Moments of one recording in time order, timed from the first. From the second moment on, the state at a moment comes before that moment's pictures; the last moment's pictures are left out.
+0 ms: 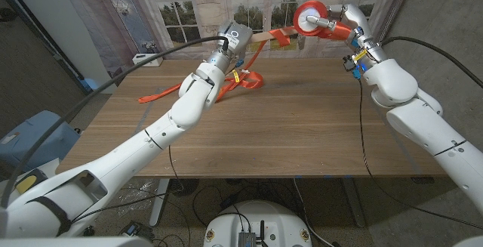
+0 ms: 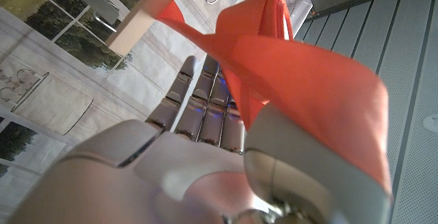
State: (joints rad) left arm 0.63 0.61 0.71 -1.98 1.48 0.41 -0.04; left_hand 1.20 0.13 0.35 -0.09 0.33 0.72 0.13 0.47 0.21 0.75 0.03 0.43 0.80 0.99 -0.02 0.33 0.79 0.58 -0.06 1.05 0.17; right arm -0.99 -0.77 -0.15 -1.96 0.36 0.27 -0.12; right_hand 0.96 0.08 0.26 -0.15 0.17 0.98 0.07 0.26 0.35 0.83 -0.01 0.88 0.37 0.70 -0.07 0.41 0.84 0.37 0.01 0.63 0.21
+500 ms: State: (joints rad) left arm 0.63 0.62 0.72 -2.01 1.49 0.39 -0.03; left_hand 1.20 0.13 0.35 -0.09 0.32 0.72 0.13 0.47 0.21 0.75 0.03 0.42 0.80 1.00 -0.02 0.33 0.80 0.58 -0.05 1.05 0.17; right arm -1.11 -0.63 -0.12 -1.94 0.27 0.32 -0.31; right_hand 0.96 0.08 0.26 -0.15 0.17 0.98 0.07 0.26 0.35 0.83 -0.01 0.88 0.37 0.73 -0.07 0.42 0.86 0.38 0.02 0.65 0.21
